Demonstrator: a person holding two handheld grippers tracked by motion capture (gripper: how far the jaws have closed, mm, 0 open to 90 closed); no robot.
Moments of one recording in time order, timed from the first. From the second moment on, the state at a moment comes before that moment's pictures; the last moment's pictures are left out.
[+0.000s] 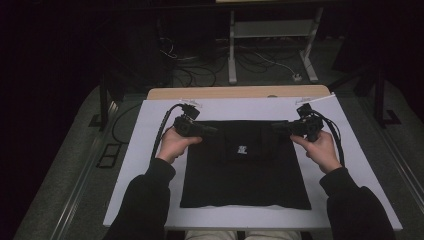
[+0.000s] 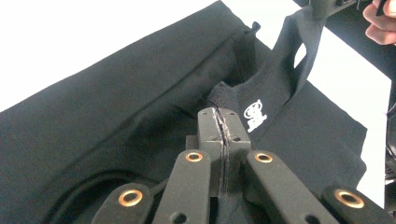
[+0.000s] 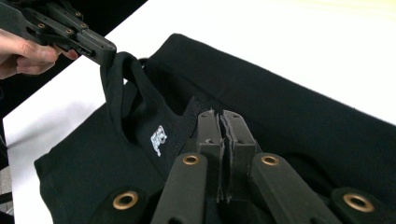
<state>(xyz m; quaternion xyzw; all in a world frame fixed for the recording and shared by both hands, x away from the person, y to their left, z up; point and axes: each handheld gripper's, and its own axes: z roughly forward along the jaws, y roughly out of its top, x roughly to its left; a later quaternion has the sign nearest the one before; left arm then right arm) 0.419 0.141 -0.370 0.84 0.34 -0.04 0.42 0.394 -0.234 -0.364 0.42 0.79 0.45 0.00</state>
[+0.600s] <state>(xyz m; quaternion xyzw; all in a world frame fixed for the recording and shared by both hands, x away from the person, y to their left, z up) 0.382 0.154 -0.391 0.82 0.34 -0.06 0.45 0.357 -0.247 -0.375 0.41 0.78 0.47 -0.02</state>
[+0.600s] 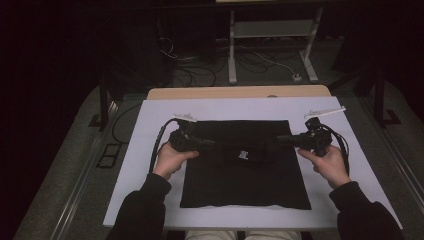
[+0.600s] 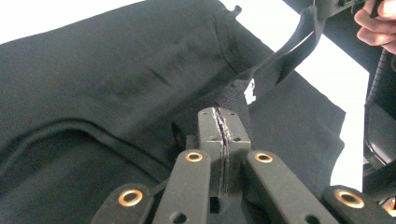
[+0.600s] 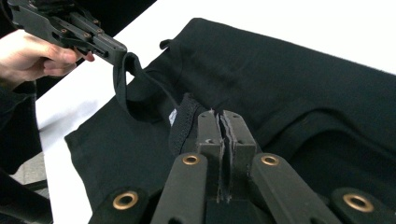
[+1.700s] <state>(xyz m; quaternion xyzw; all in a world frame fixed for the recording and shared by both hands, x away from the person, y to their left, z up) 0.332 0.165 -0.410 0.83 0.32 -0.09 0.45 0.308 -0.253 -0.405 0.42 0.79 0.45 -0.06</state>
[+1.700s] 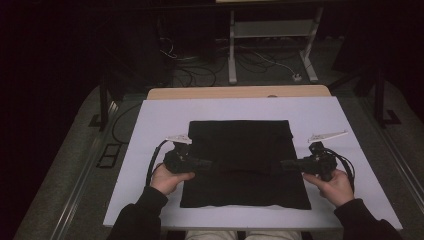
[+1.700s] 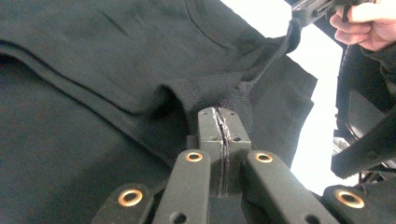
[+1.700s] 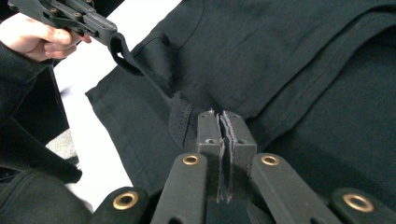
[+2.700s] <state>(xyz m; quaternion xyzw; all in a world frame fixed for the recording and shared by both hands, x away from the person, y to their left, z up) 0.300 0.167 -0.418 0.85 0.29 -0.10 0.42 0.269 -0.251 -0.415 0.40 0.80 0.43 -0.09</state>
